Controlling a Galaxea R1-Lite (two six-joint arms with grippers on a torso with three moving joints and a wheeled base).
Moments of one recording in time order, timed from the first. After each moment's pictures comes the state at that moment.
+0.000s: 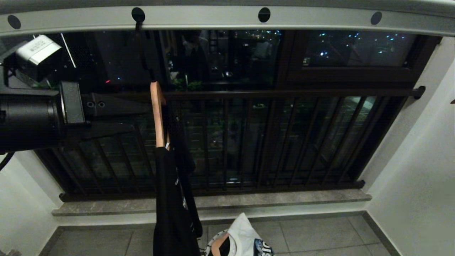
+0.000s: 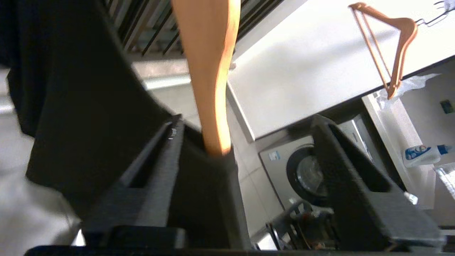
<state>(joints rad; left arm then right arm) -0.27 1.26 -1.12 0.10 -0.52 -0.52 0.00 0.00 0.00 0.00 -0.01 0.01</state>
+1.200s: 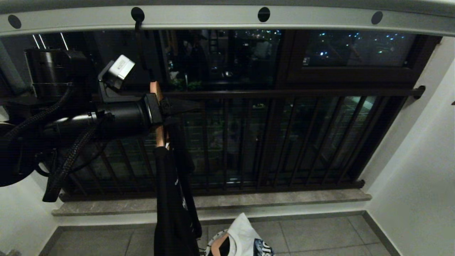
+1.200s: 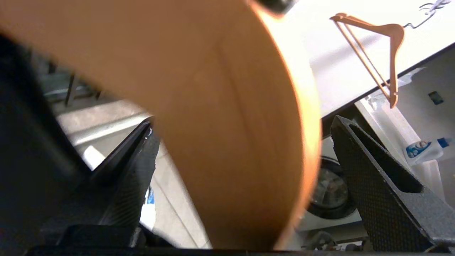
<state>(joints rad) -0.36 1.56 -1.07 -0.40 -0.52 -0.52 0.00 0.00 0.00 0.00 -0.01 0.01</state>
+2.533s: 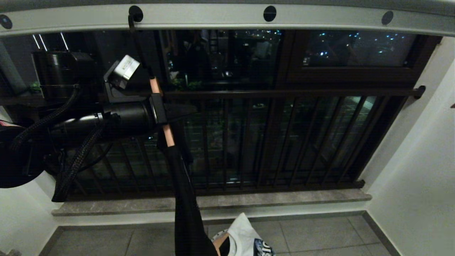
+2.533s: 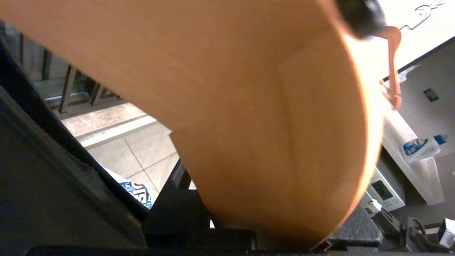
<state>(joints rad) -0.37 1.57 -1.06 -0.44 -0.52 -0.52 0.00 0.00 0.00 0.00 -0.01 0.01</state>
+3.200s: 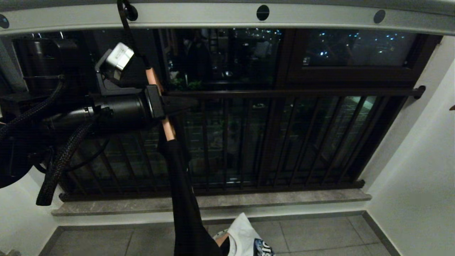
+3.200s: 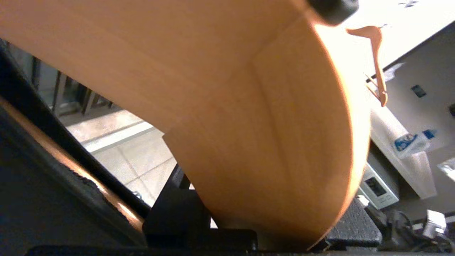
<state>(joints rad) -0.40 1.52 -1.08 -0.43 -0.52 -0.52 0.00 0.00 0.00 0.00 -0.01 0.01</state>
